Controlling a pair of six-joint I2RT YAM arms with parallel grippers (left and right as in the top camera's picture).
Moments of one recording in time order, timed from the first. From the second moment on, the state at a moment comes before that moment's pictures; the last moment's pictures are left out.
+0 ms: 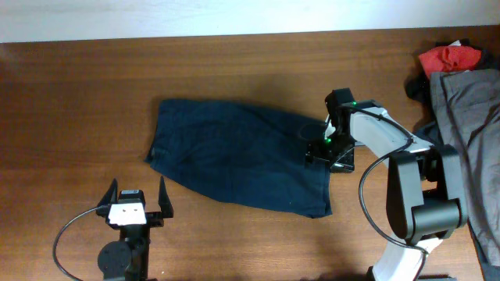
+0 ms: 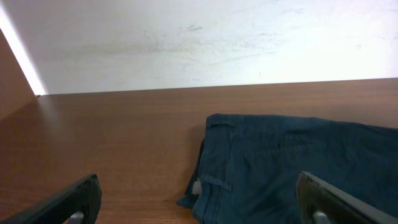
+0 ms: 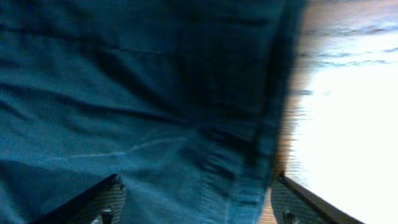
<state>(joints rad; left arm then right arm) 0.09 0.01 0.01 -0.07 0.04 0.06 0.15 1.95 1.25 -0.92 -0.24 0.35</state>
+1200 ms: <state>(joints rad) 0.09 0.01 0.01 -0.07 0.04 0.06 -0.01 1.95 1.24 -0.56 -0.14 0.39</state>
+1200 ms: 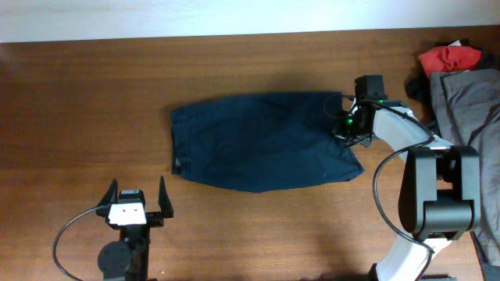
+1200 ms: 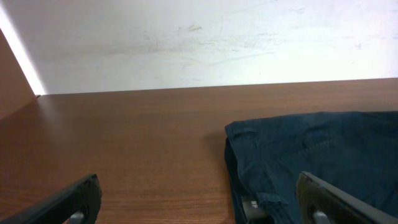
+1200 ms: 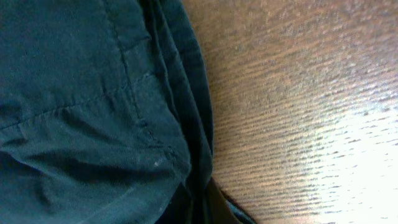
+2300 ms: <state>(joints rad) 0.09 0.01 0.01 -0.07 0.03 0.06 -0.01 1.94 1.35 -0.80 0.02 0.37</state>
